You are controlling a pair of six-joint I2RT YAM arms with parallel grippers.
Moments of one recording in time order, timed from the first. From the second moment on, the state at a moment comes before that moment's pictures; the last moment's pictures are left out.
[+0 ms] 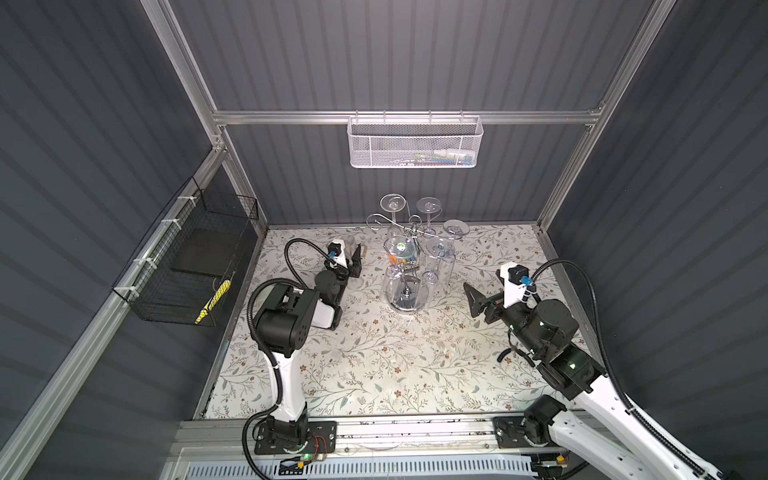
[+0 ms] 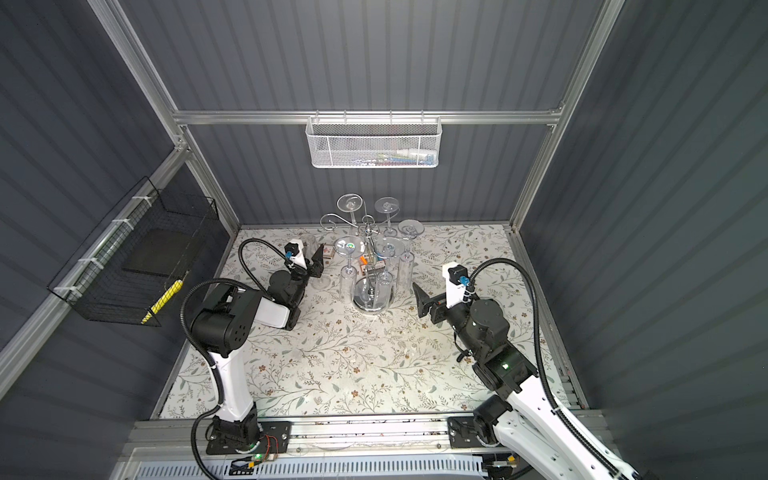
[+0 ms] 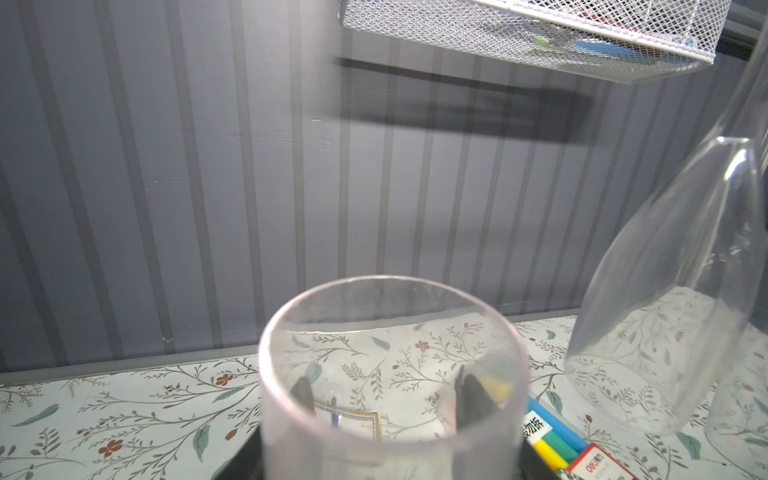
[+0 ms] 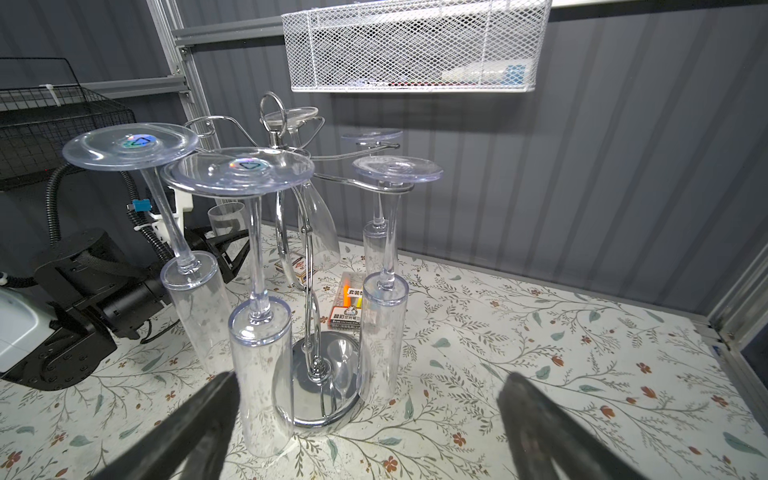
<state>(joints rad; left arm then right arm) -0.27 2.01 0.79 1.40 0.02 -0.06 0.56 0.67 0.61 0.01 0.11 0.05</state>
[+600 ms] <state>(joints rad) -0.27 1.98 0.75 1.40 0.02 -0.03 0.55 0.66 0.61 0.00 0.09 0.04</state>
